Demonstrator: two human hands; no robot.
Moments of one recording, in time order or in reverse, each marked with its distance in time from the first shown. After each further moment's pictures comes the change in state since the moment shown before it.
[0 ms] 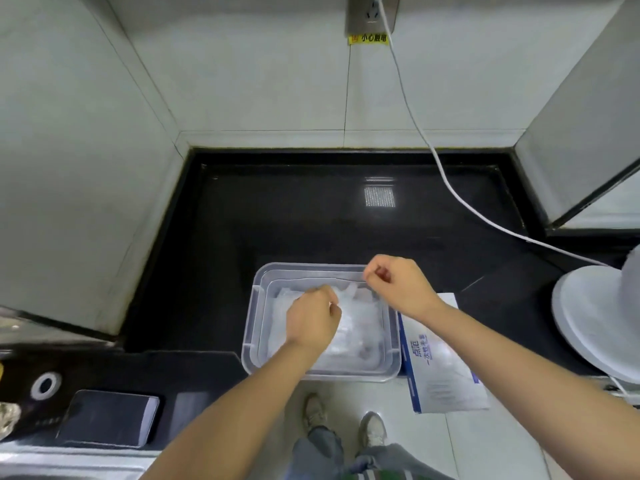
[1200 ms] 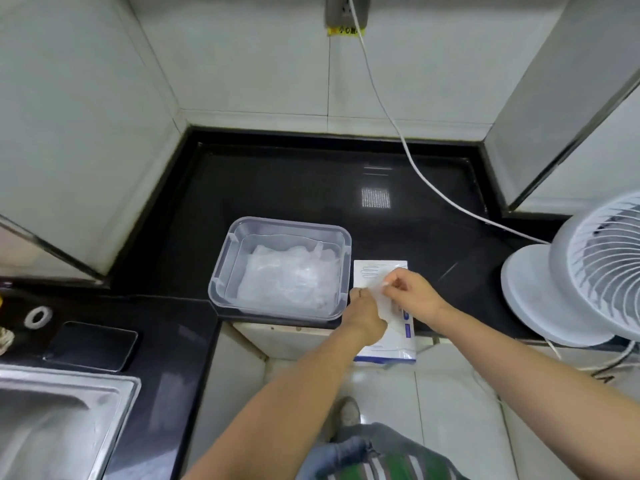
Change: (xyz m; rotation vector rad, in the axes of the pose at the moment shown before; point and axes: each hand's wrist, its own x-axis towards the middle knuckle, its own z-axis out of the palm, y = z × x) left_hand -0.075 0.122 0.079 -0.173 -0.417 -0.054; right_hand -0.088 0.100 -0.027 0.192 -0.120 0.206
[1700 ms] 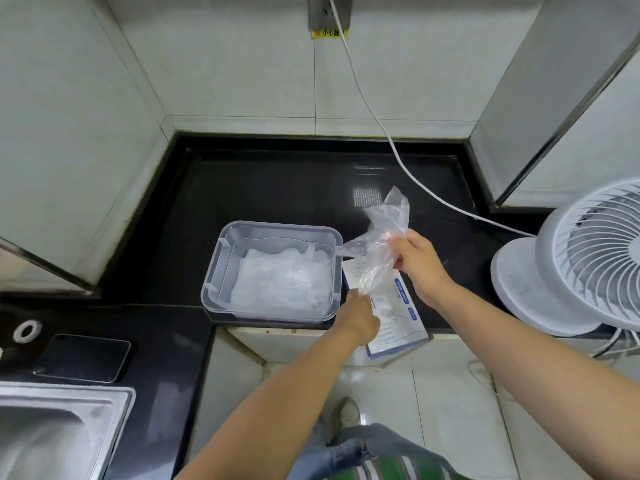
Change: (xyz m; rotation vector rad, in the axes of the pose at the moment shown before) left_hand 0.004 -0.007 0.004 0.059 0.018 0.062; right_hand 0.000 -0.042 -0.025 0.432 0.194 -0.066
